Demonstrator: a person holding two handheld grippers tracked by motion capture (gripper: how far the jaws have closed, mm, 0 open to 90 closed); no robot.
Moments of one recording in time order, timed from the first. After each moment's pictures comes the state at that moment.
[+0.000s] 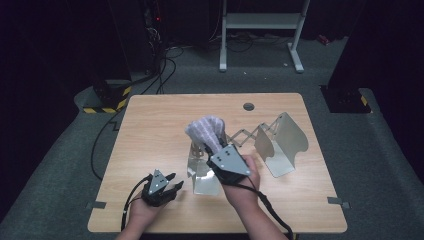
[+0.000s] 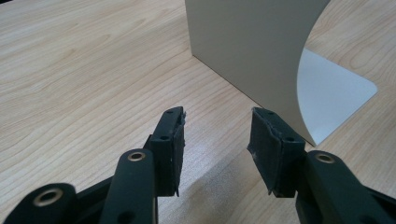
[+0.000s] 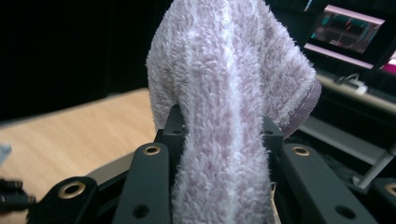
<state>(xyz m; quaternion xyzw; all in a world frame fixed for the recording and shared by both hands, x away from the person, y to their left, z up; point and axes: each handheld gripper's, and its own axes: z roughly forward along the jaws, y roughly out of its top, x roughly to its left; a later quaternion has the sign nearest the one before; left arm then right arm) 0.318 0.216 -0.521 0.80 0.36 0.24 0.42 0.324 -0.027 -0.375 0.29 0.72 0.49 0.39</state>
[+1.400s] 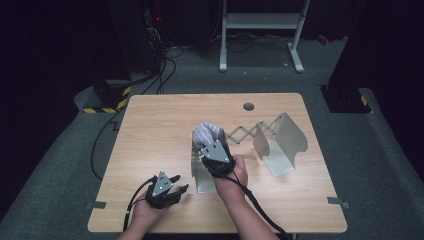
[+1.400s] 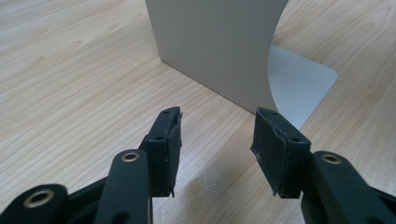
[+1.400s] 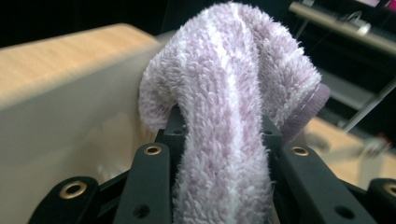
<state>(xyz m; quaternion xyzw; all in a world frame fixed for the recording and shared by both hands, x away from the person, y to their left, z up) 0.314 0.205 -0.521 0.81 0.33 0.23 0.43 0.367 -0.005 -0.421 0.34 0.74 0.42 0.39</state>
